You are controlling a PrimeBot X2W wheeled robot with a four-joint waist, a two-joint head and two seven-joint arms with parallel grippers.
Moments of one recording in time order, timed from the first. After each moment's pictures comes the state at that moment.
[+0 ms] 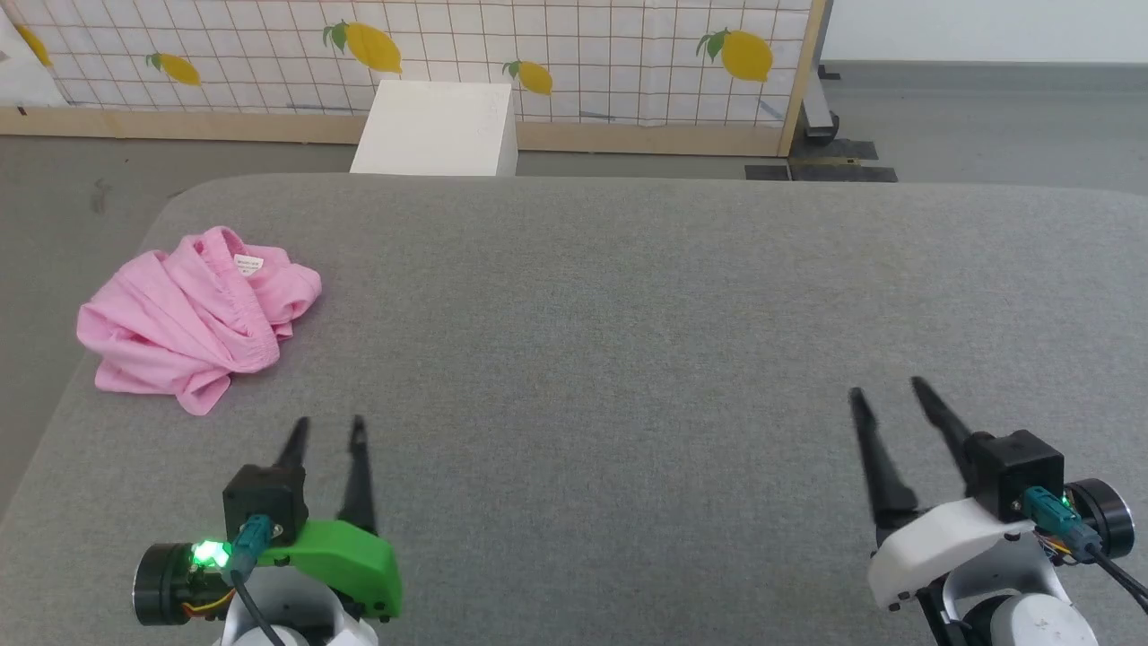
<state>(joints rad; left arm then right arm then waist) 0.01 0.06 0.00 0.00 -0.02 0.00 0.00 -0.01 -0.05 0.00 0.01 0.01 0.13 0.00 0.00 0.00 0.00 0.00</state>
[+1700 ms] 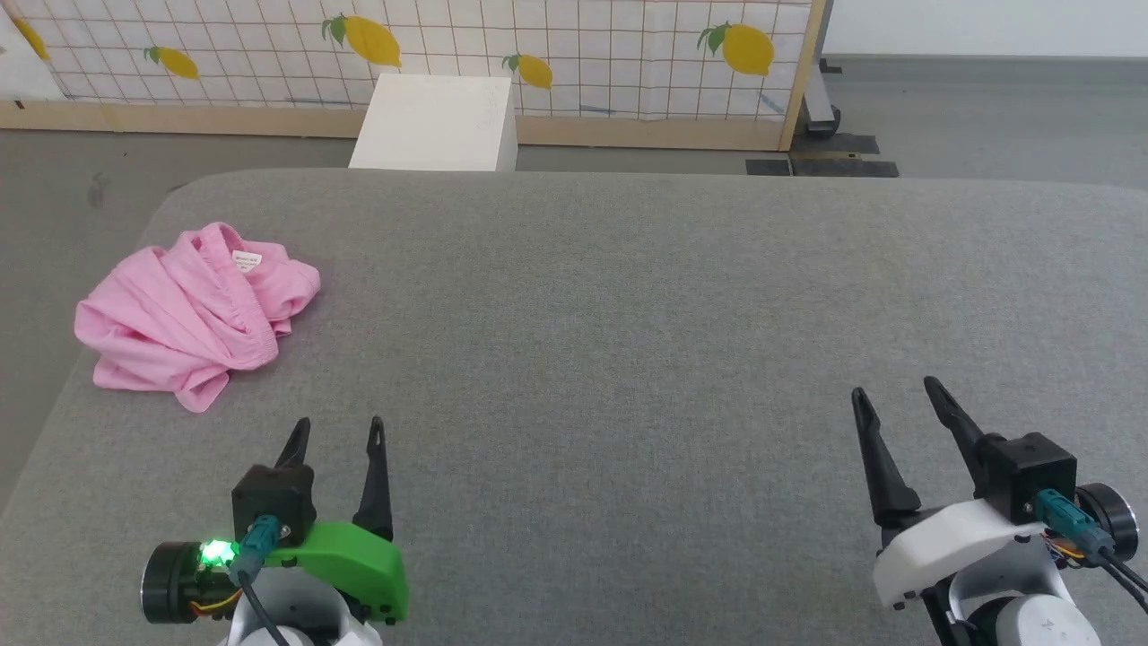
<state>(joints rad) 0.01 0.06 -0.03 0.00 -0.03 0.00 0.00 -0.01 -0.05 -0.01 0.02 0.04 0.13 -0.02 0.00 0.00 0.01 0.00</state>
